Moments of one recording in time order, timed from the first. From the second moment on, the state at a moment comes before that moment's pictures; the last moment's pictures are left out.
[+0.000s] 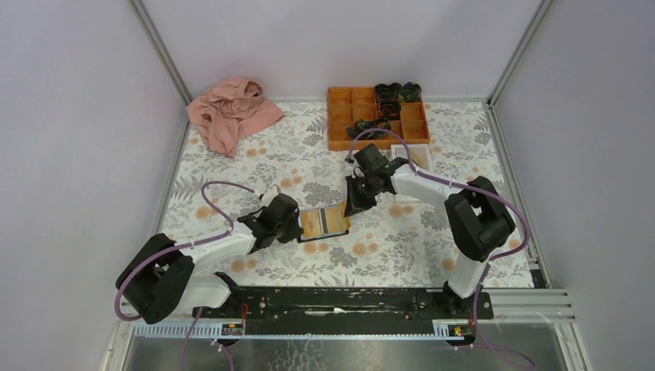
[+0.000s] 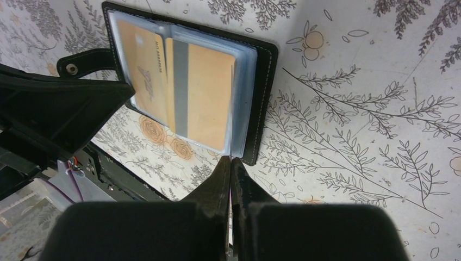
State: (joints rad) left arm -0.68 1.27 0.48 -0.16 -0.15 -1.08; right arm 0.63 1.78 1.17 -0.52 -0.38 0.47
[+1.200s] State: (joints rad) left arm -0.68 1.27 0.49 -0.18 -0.15 -1.06; right arm 0.63 1.72 0.94 -0.22 -0.40 0.65
